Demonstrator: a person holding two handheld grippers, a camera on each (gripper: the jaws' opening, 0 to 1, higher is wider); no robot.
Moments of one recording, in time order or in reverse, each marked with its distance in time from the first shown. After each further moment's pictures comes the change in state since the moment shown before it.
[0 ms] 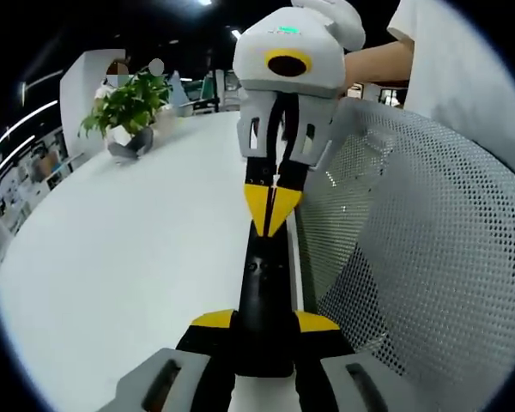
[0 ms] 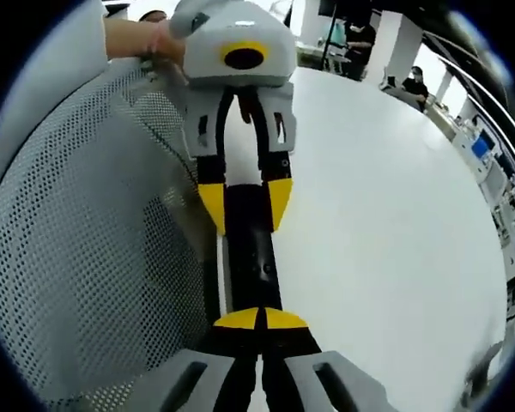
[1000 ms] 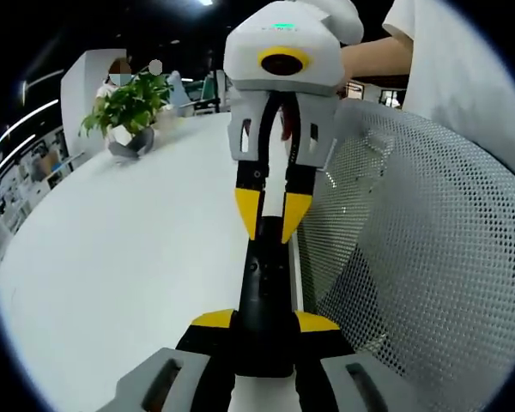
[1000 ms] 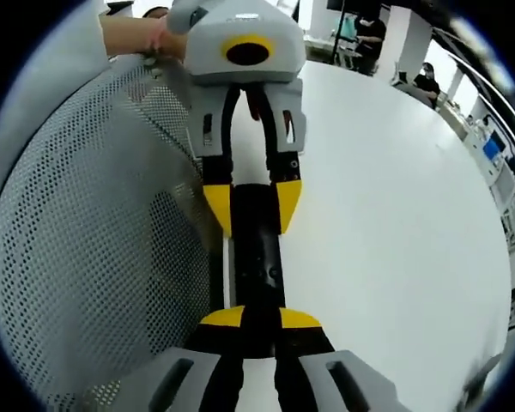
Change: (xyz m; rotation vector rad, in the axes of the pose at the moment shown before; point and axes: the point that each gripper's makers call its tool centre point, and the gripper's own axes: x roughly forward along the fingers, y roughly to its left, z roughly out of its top) left arm -0.001 0.000 0.000 -0.005 -0.005 0.001; right arm 0.002 0.004 0.003 -0.008 0.057 0.045
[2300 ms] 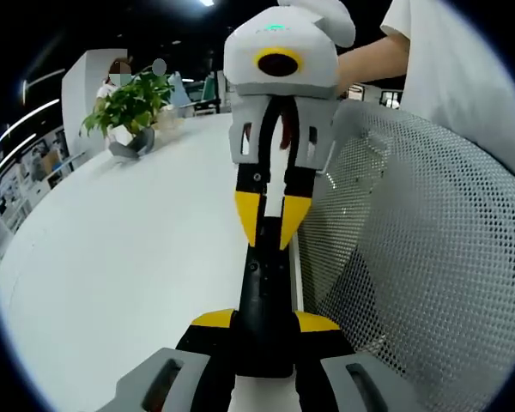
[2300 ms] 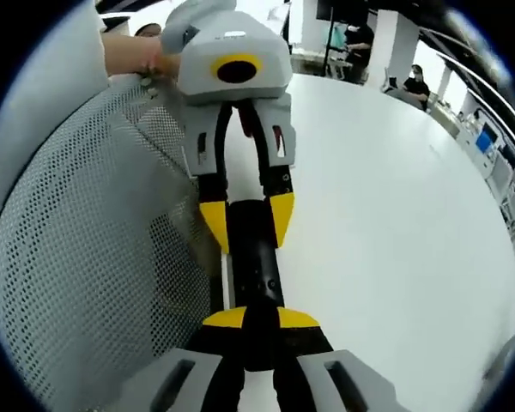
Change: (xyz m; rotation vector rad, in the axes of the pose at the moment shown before) left arm 0.001 0.000 0.000 -0.003 -0.003 0.001; right arm -0.001 -0.001 0.008 0.063 -0.255 -0.027
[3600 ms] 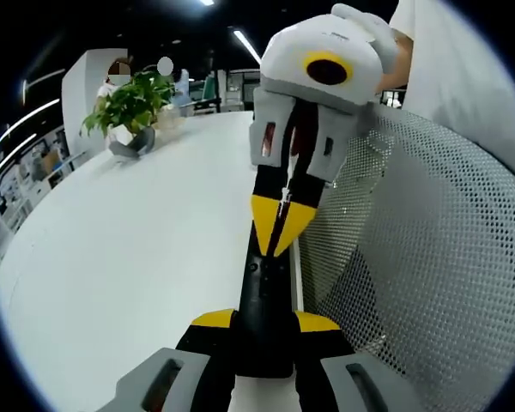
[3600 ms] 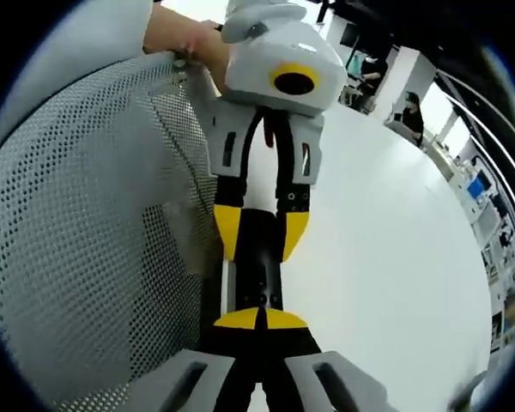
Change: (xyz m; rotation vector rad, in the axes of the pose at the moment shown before) left arm 0.000 0.000 0.001 -0.001 0.003 0.003; right arm 0.006 0.003 0.009 -0.188 0.074 -0.062
